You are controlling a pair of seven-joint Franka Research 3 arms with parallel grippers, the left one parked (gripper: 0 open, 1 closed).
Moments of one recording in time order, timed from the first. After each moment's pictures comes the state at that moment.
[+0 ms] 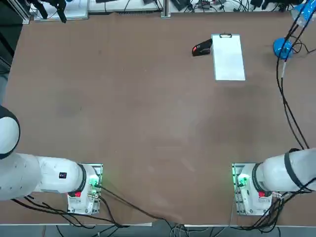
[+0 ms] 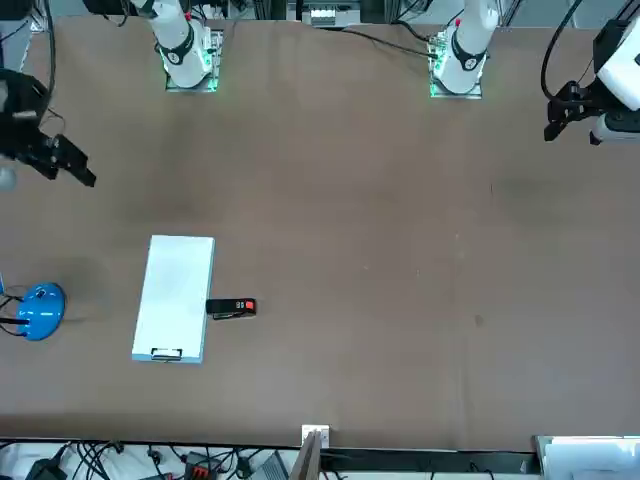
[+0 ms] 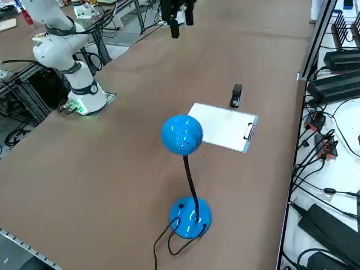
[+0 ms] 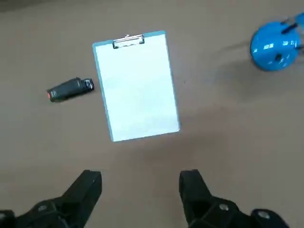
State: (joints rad) arm 0.04 0.05 0.00 -1.58 0.00 1.65 0.28
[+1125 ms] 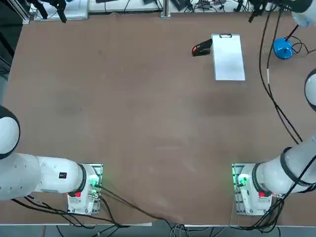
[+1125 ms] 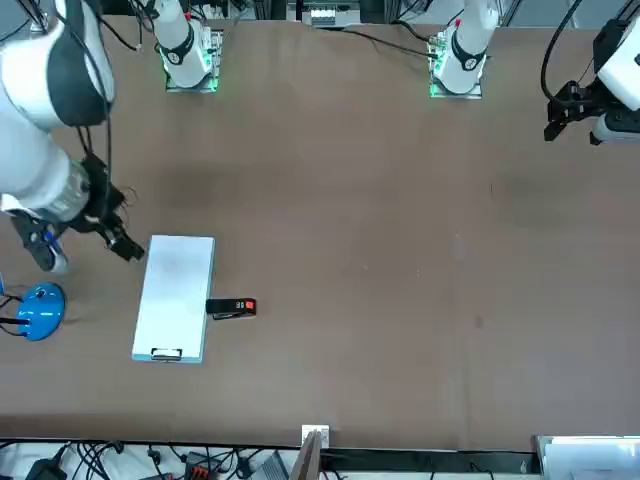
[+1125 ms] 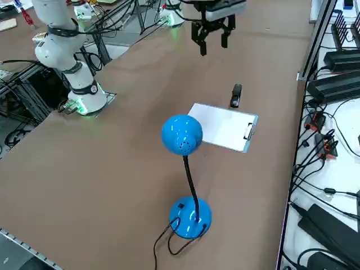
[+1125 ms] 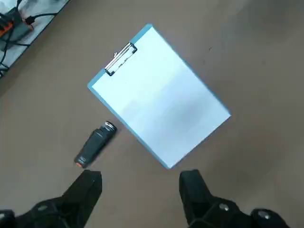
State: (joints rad) arm 0.15 0.29 0.01 -1.52 0.00 1.86 0.99
